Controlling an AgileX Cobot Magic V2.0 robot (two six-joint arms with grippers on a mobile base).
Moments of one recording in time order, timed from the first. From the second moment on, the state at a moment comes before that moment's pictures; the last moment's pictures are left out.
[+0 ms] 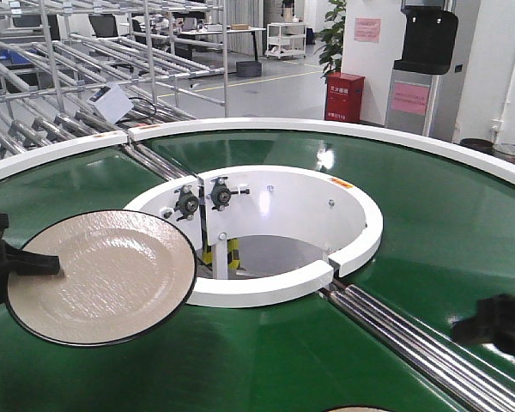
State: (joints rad) left arm 0.35 1.83 -1.40 -1.31 1.18 0.55; right arm -0.08 1.19 -1.03 0.54 0.91 -0.22
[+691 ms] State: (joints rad) left arm 0.35 1.83 -1.40 -1.31 1.18 0.58; right arm -0.29 1.66 -1.05 0.62 1.13 -0.55
